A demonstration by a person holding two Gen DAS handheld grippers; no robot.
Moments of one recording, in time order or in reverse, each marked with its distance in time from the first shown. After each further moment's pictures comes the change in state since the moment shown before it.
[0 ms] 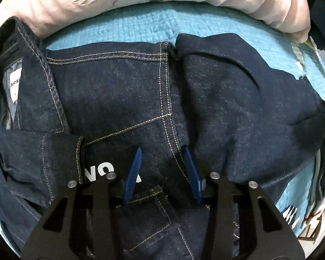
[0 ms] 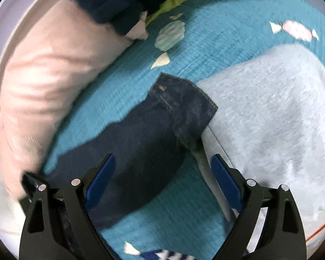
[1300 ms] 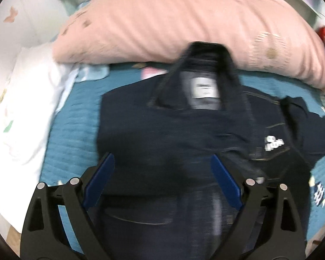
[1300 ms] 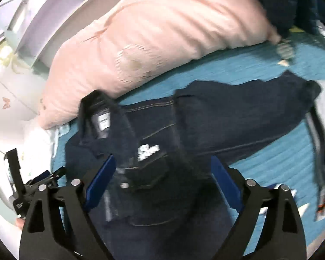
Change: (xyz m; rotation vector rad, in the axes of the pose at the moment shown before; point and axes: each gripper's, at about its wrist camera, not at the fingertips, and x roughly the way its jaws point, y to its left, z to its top) left arm -0.171 0.201 -0.112 -0.190 -0.274 0.243; right arm -0.050 0.188 -0.165 -0.454 0.004 0.188
